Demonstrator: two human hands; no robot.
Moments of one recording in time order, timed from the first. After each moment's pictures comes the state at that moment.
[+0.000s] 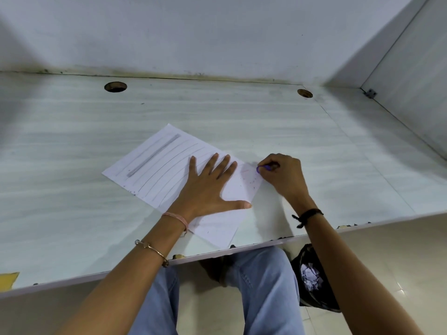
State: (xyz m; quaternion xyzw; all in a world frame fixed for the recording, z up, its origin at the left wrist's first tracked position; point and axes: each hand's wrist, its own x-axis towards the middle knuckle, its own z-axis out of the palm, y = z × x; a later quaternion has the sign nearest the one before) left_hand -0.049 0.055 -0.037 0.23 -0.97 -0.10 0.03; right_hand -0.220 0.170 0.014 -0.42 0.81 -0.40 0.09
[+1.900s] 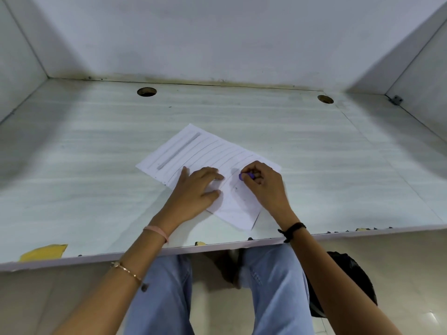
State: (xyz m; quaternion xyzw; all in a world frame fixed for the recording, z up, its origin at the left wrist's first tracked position) left_hand 0.032 0.052 -0.021 0.29 -0.89 -0.31 0.14; right_hand -0.146 0.151 -0.011 -0.46 0.74 -0.47 0.16
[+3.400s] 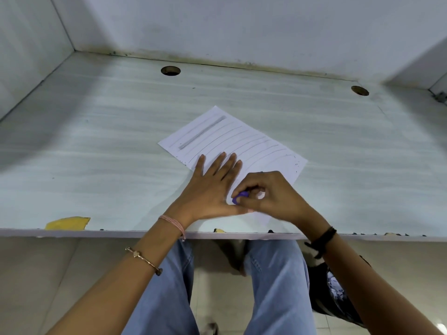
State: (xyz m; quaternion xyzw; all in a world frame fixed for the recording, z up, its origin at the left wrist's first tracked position) left_hand 0.044 0.063 -0.036 0.27 -0.96 -0.10 0.00; right_hand -0.109 0.164 0.018 -0.68 0.63 -0.27 0.25
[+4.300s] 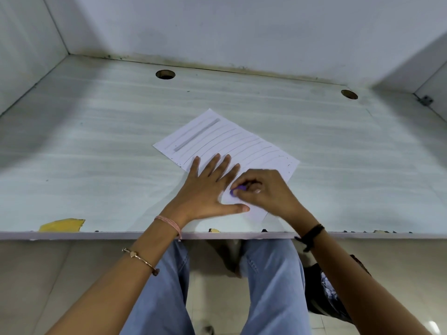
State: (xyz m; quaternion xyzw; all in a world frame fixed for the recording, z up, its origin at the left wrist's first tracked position) left_hand 0.045 0.064 -0.037 0.27 -0.96 -0.11 0.01; right_hand -0.112 0.162 0.013 -0.61 0.68 -0.32 0.25
